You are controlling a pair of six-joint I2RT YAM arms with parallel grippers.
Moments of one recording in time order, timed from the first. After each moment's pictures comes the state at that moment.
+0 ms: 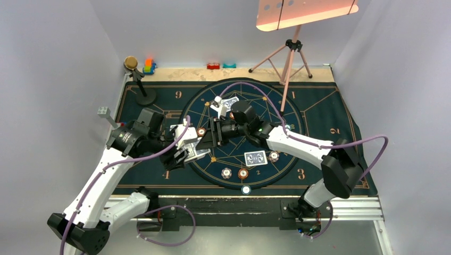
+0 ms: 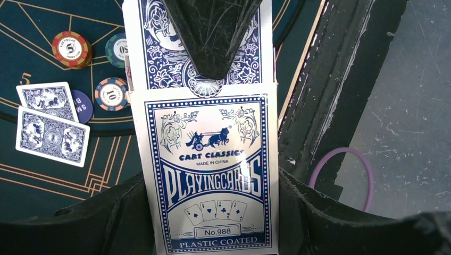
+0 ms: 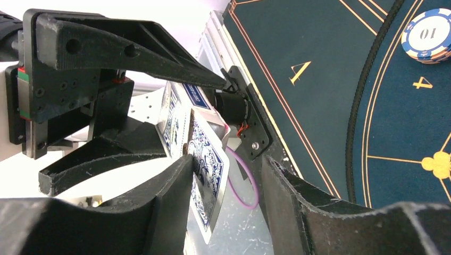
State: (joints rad) left arm -0.41 0.95 1.08 -1.20 0.54 0.64; right arm 0.85 1.55 1.07 0.05 -0.65 0.85
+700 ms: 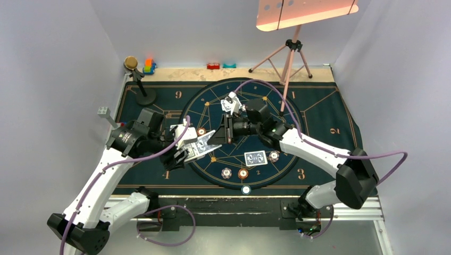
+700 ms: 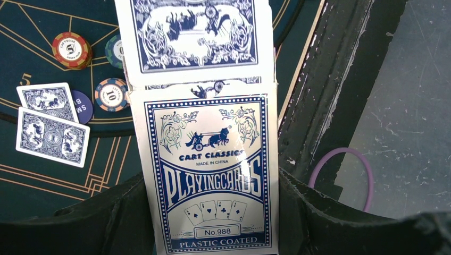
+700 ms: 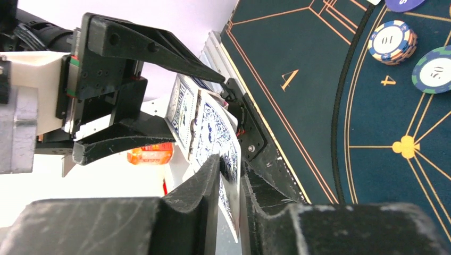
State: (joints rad) left arm -0.41 0.95 1.08 -1.20 0.54 0.64; right arm 0.78 1.41 0.99 0.04 -0.64 0.85
